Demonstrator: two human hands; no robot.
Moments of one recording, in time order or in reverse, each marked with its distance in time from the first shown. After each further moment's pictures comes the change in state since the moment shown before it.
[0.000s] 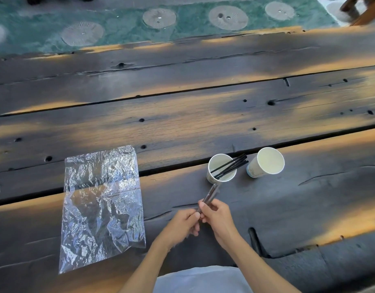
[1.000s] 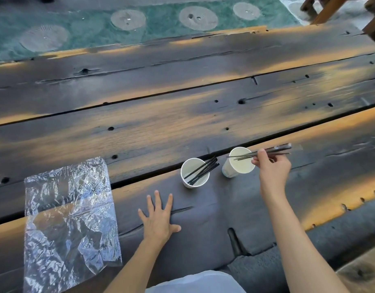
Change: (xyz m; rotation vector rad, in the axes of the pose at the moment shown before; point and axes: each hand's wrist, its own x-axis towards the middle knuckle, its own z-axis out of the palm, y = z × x) left_hand 0.054 -0.007 0.010 1.080 0.219 -0.188; right_hand 0.029 -0.148 -0.142 0.074 0.745 -0.473
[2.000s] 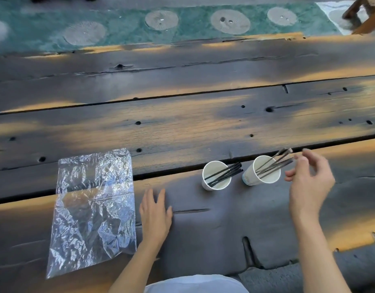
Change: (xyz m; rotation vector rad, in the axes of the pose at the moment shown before) left_hand -0.021 -0.043 -0.014 -0.227 0.485 -0.148; right_hand -0.038 -0.047 0.004 -0.032 -0.047 -0.189
